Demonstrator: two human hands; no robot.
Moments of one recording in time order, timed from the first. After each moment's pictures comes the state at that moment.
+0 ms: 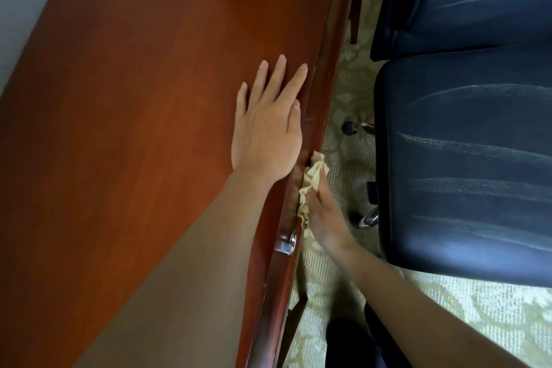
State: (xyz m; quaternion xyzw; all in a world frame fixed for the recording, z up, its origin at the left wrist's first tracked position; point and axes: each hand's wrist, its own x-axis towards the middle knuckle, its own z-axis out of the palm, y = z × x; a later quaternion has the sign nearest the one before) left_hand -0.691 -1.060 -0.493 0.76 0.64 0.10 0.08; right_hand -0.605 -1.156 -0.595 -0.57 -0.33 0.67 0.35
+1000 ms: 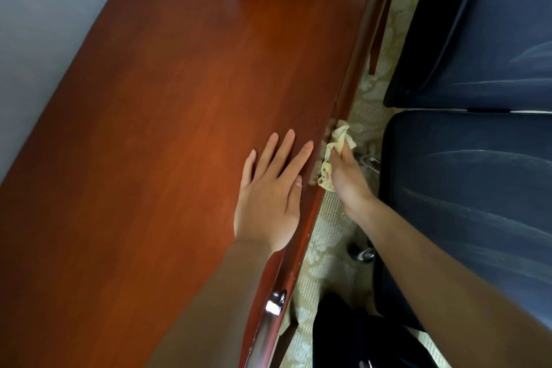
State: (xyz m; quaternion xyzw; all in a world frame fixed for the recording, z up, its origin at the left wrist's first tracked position) left_hand -0.688 -1.060 -0.482 0.74 0.66 0.06 0.10; right_hand -0.560 -1.004 -0.559 -0.57 -0.30 0.69 0.34
